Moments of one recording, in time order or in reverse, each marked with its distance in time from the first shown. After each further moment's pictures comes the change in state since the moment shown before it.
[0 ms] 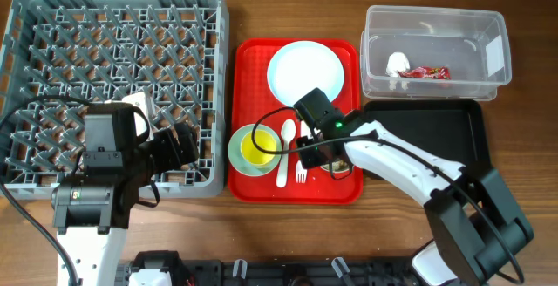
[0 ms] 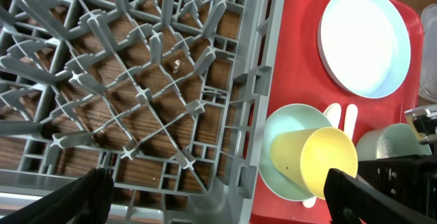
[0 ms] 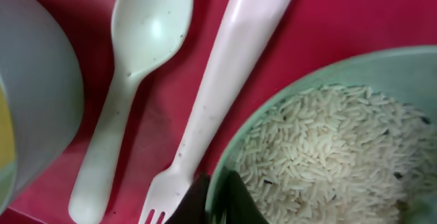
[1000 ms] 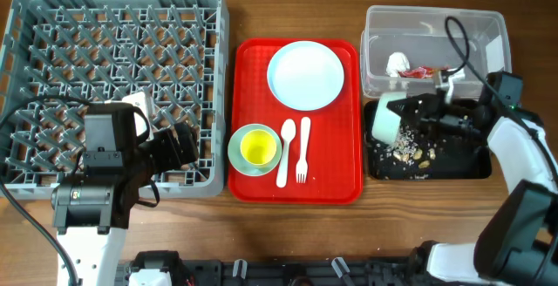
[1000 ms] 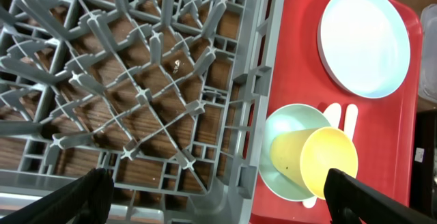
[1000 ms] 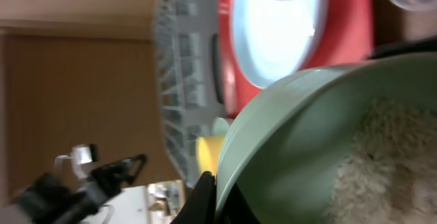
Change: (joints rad) left arm 0.000 0.000 0.000 0.000 0.000 0.000; right arm -1.006 -0.117 -0.070 -0.051 -1.168 -0.200
